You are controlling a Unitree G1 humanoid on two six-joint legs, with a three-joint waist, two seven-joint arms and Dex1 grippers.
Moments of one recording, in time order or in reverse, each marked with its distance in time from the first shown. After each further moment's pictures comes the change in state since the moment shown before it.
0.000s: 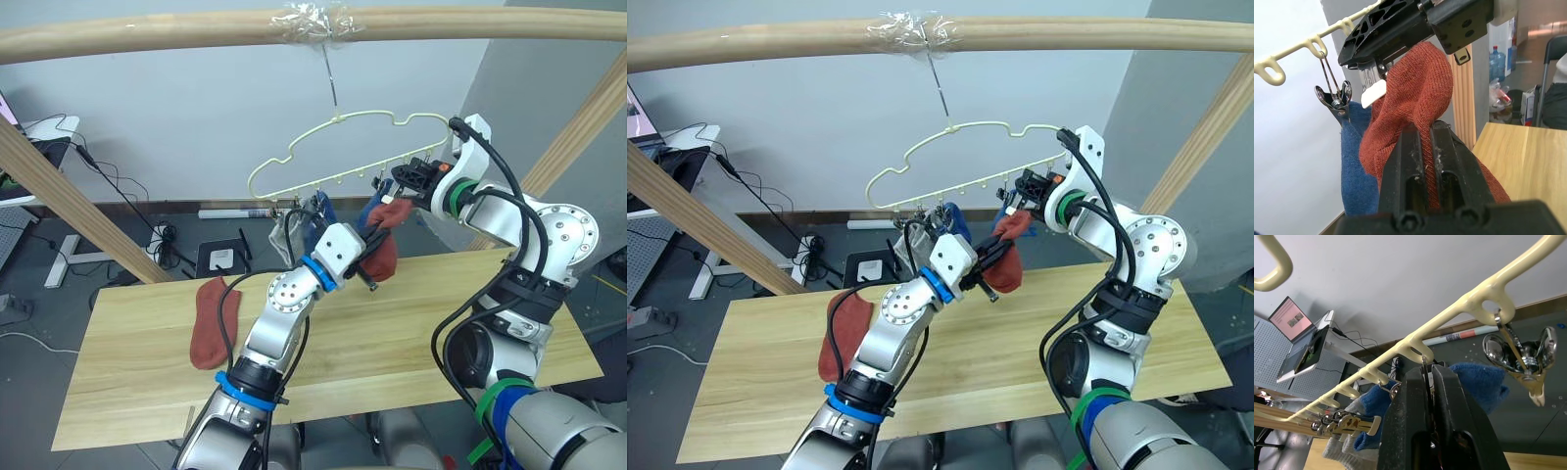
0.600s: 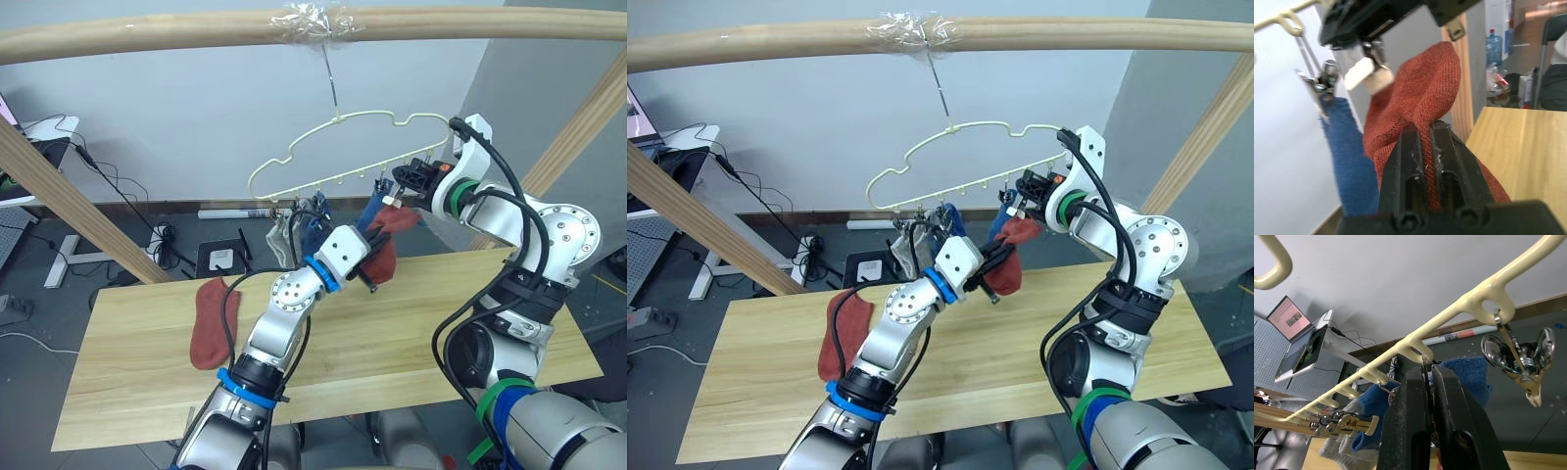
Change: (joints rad) left arm -0.016 0.004 -0.007 0.030 0.024 0.009 0.013; right arm 0.002 -0.007 0.001 -0.003 0.000 0.004 0.003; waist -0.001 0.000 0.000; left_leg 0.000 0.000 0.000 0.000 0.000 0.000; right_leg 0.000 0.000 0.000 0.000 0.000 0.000
